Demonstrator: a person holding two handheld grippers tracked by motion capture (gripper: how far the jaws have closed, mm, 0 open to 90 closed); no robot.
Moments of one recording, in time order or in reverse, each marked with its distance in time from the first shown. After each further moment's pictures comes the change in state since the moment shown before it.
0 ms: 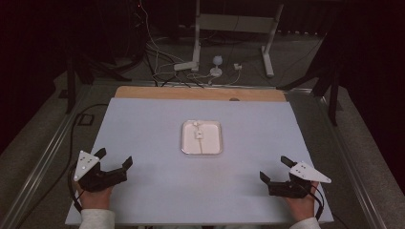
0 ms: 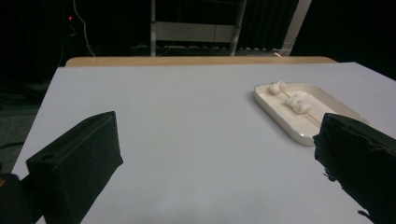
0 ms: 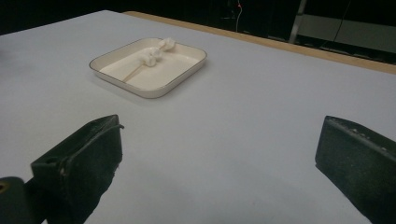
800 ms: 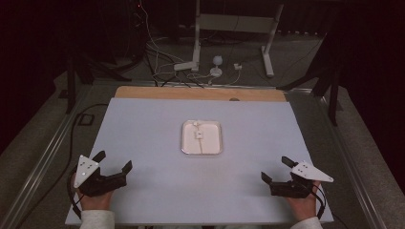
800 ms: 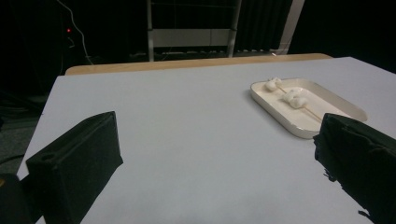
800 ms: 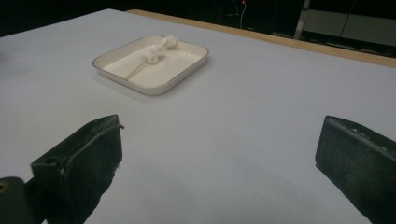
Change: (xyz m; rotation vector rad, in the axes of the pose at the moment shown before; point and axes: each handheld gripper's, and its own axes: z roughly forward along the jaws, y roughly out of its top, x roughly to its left) left arm -0.001 -0.013 -0.008 -0.019 0.006 0.048; right arm -0.005 -0.001 -0.003 0.007 0.024 0.025
